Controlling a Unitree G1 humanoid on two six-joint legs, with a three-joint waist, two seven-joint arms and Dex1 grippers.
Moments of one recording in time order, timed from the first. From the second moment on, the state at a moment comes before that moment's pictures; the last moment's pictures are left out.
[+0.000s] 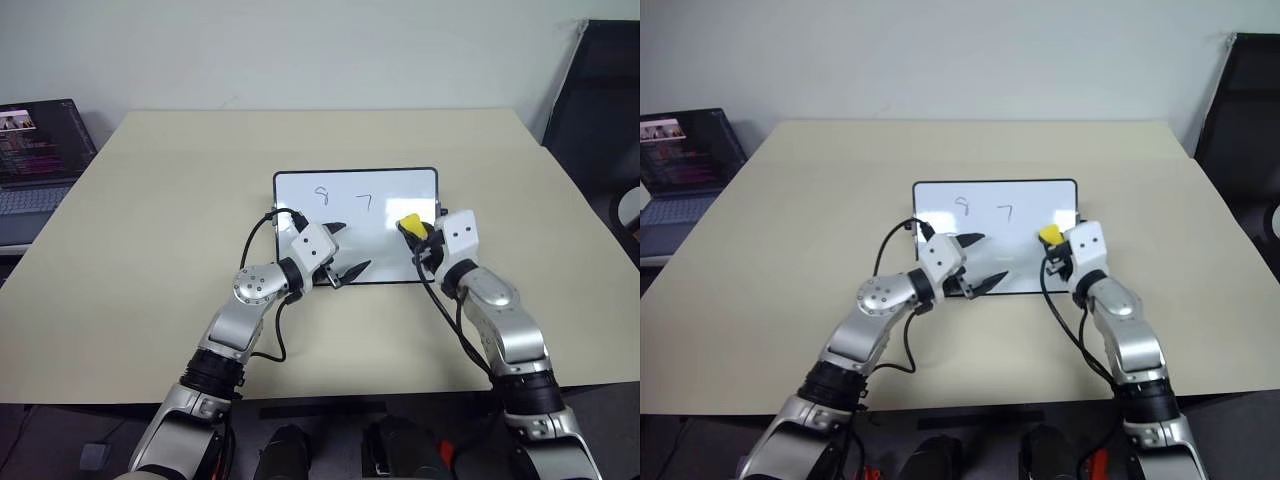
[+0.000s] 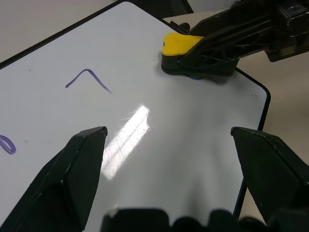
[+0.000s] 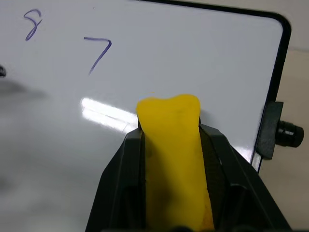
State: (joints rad) left arm -0.48 0.32 -0.23 0.14 -0.04 0.03 -0.67; right arm -0.33 -0.27 0.05 -0.11 0.09 0.40 0.31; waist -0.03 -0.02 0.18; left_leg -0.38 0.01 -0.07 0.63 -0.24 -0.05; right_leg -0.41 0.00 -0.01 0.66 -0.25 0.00
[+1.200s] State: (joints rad) left arm -0.43 0.30 -0.19 0.10 0.09 0.04 -0.42; right arm -0.48 -0.18 0.05 0.02 0.10 0.34 0.32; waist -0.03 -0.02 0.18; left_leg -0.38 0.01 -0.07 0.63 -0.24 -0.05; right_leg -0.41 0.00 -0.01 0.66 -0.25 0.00
